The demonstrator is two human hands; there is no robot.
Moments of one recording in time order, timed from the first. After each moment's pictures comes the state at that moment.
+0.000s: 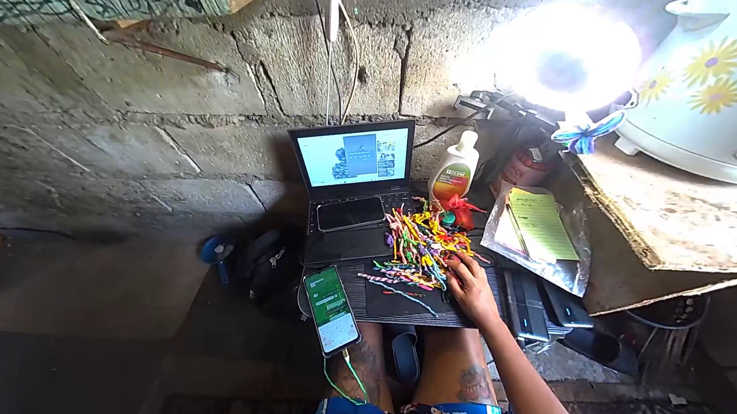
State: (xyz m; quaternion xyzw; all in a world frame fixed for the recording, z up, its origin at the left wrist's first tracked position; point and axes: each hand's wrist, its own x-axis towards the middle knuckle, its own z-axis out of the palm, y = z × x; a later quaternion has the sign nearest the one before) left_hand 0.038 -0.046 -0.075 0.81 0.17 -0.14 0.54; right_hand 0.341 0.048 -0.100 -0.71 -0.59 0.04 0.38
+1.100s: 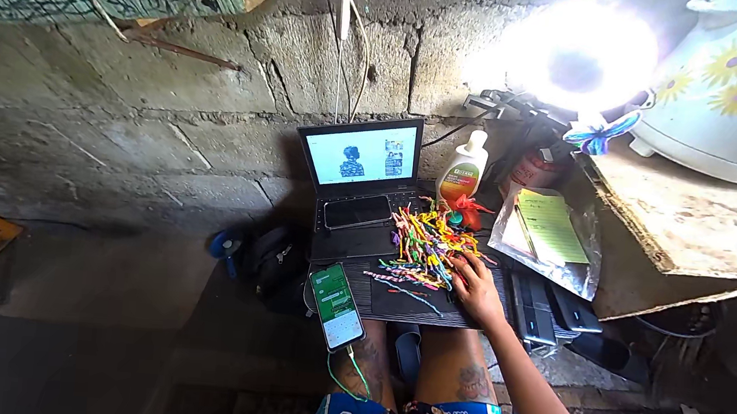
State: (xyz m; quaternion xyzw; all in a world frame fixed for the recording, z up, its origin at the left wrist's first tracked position) left_hand 0.038 -0.046 -0.074 0.82 0.16 -0.13 0.53; right_hand 0.341 0.048 -0.099 -0.72 -0.59 0.06 0.36
